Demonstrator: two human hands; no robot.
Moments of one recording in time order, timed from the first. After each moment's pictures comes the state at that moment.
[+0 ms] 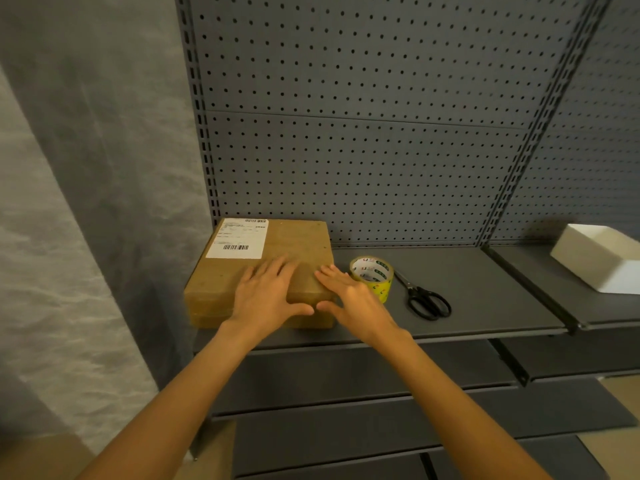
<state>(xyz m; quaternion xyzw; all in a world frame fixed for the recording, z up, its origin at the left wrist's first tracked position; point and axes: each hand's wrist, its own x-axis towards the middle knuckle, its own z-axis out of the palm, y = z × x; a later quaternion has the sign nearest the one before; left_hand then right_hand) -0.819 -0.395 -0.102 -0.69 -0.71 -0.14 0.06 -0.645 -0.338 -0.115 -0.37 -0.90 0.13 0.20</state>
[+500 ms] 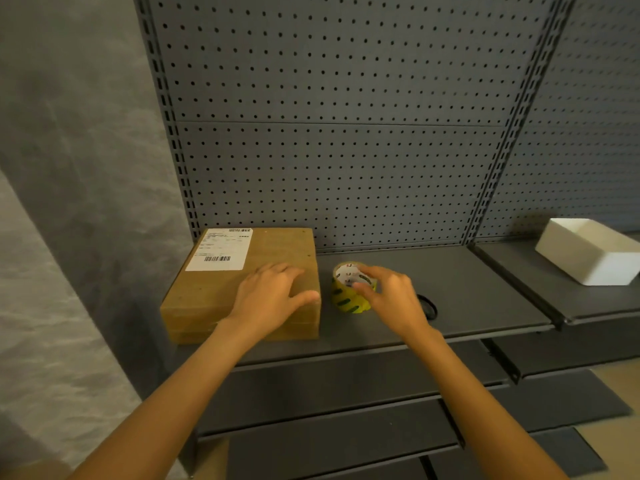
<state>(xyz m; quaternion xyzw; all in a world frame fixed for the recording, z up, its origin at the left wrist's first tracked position) -0.789 -0.381 -0.073 -0.72 -0.68 -0.16 0.03 -0.578 -0.314 -0.103 -0.49 -0.79 0.15 0.34</state>
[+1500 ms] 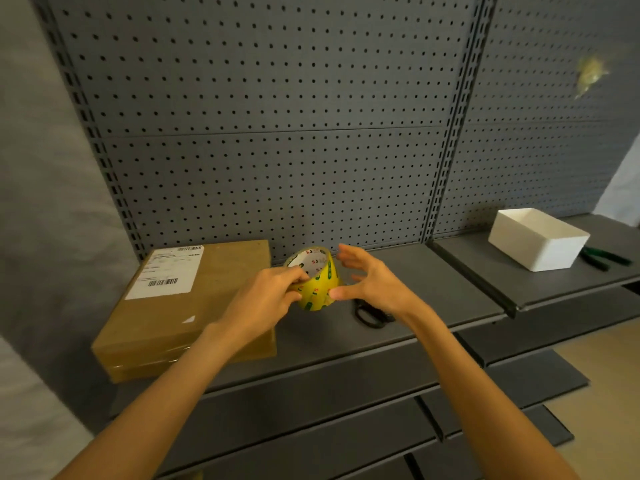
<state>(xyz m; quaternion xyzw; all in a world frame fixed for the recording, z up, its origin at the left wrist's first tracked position) -0.737 -0.348 -0.060 -0.79 -0.56 -0.26 -0.06 -0.531 -0.293 -0.066 -0.43 -0.71 0.45 0.34</state>
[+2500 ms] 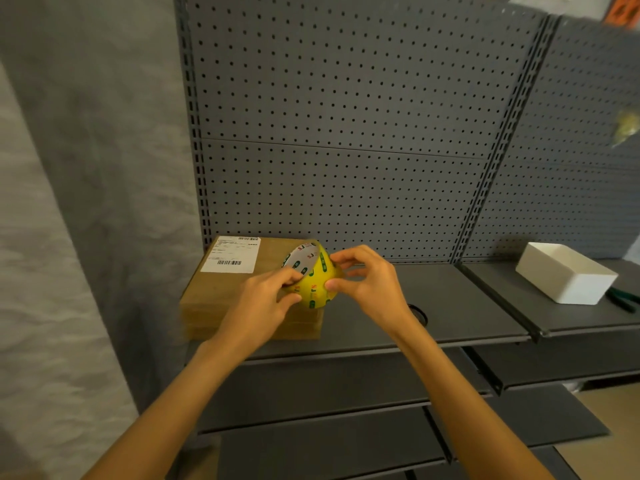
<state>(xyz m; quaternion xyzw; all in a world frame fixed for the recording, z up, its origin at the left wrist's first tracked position) -0.799 -0.445 -0.056 -0.71 -0.57 -0.42 -0.03 -0.616 -0.380 -0.030 -0.38 -0.77 0.27 0.44</state>
